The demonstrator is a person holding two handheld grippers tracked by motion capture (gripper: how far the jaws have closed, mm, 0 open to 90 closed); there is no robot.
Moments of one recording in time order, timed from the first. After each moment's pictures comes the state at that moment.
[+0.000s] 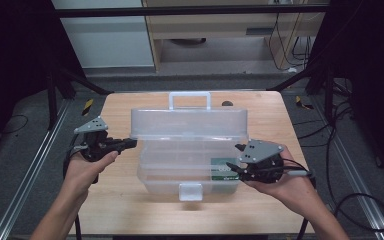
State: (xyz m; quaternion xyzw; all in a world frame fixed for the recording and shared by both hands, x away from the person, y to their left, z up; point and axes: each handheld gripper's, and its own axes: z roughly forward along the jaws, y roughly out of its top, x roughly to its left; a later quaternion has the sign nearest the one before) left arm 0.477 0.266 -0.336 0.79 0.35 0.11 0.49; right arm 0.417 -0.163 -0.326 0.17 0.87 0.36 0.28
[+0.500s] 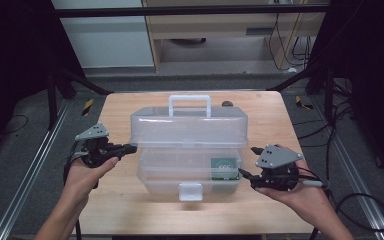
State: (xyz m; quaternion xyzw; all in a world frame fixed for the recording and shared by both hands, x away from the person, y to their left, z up) left arm 0.468 0.267 -0.346 0.80 0.35 0.11 0.49; right arm 0.404 -0.193 -0.338 0.22 0.86 0.37 0.28
